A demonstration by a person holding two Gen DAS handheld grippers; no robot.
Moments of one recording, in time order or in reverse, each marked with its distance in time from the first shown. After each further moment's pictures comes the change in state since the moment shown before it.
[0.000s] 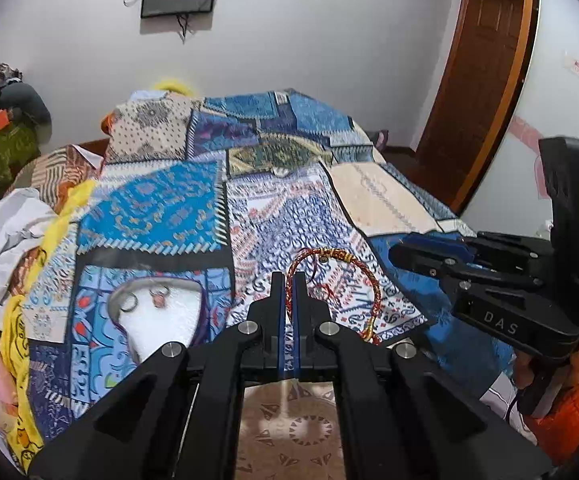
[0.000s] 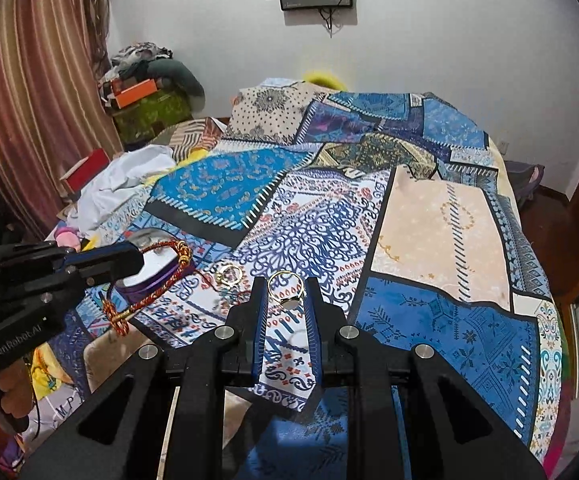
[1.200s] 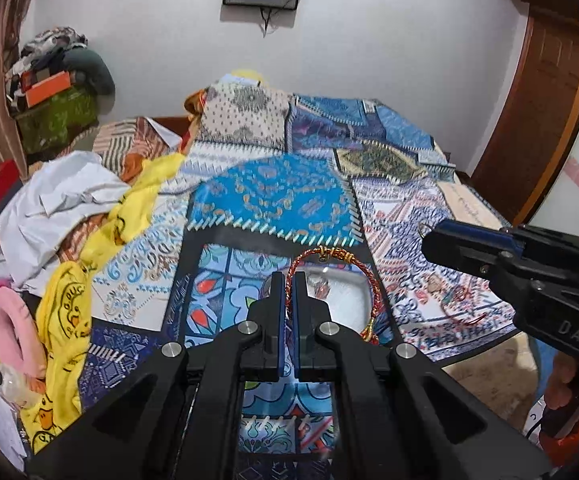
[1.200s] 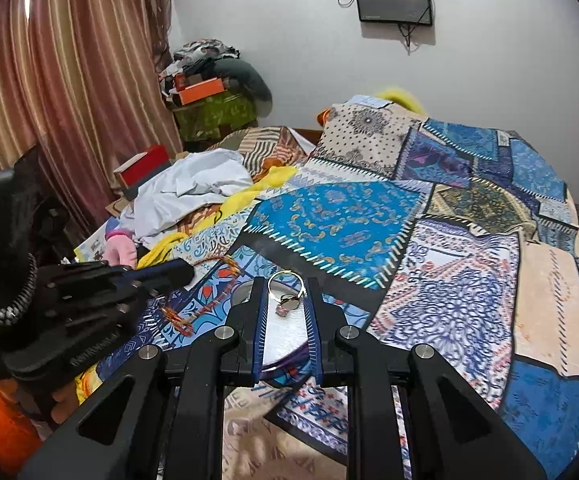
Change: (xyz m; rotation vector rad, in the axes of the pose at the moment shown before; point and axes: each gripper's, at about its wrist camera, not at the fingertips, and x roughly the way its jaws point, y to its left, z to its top) left arm -0.003 0.129 -0.024 -0.151 0.000 0.151; right arm 0.051 0.109 0.042 -0.111 -0.022 0.179
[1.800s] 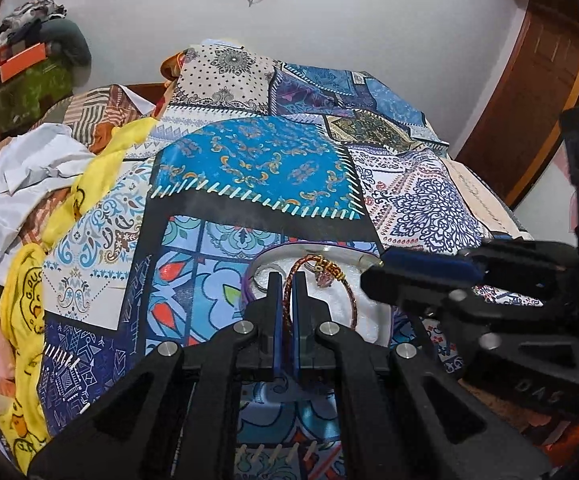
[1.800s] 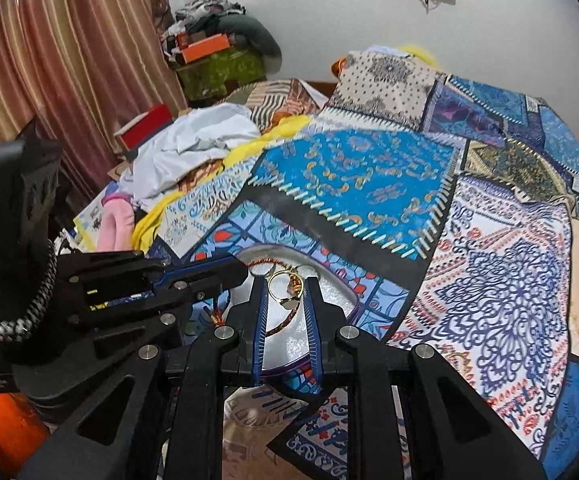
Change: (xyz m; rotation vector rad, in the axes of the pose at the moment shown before) left arm 0.051 0.011 -0.009 -0.018 0.079 -0.091; right arm 0.058 0.004 -0.014 -0.005 0.163 0.043
